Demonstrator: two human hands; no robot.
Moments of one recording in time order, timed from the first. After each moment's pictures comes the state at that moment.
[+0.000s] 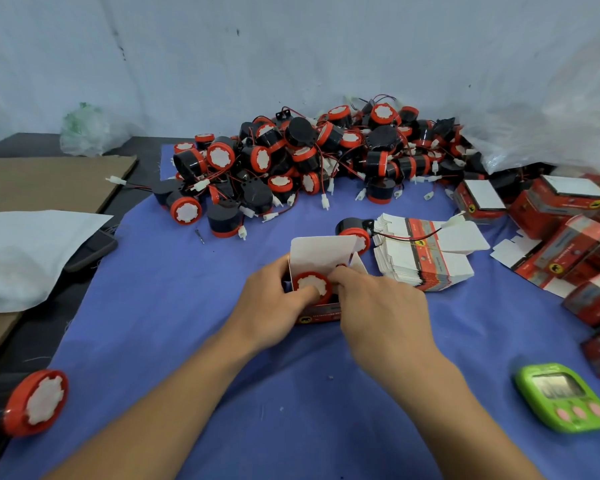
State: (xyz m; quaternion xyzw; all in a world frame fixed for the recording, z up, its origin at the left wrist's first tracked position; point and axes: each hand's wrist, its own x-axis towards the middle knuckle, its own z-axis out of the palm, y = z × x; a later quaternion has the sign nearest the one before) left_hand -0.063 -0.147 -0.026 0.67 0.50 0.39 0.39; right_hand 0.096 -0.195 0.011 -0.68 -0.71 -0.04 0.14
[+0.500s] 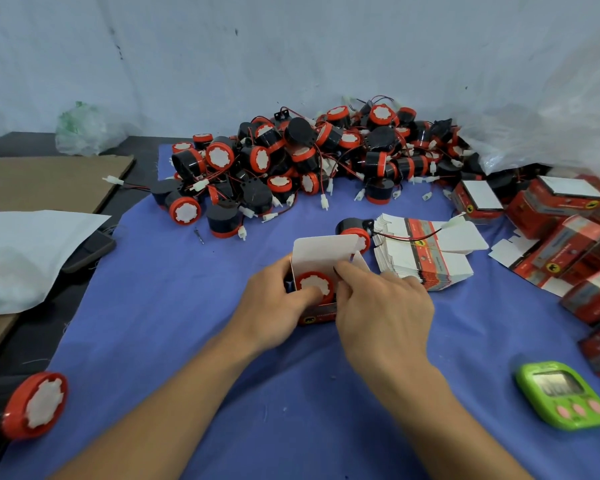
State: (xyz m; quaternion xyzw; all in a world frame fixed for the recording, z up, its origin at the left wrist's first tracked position) left_hand -0.063 -0.146 -0.029 0.67 0.50 0.39 0.40; right_hand 0.084 -0.196 0.003 -0.69 -0.65 -0.18 0.27
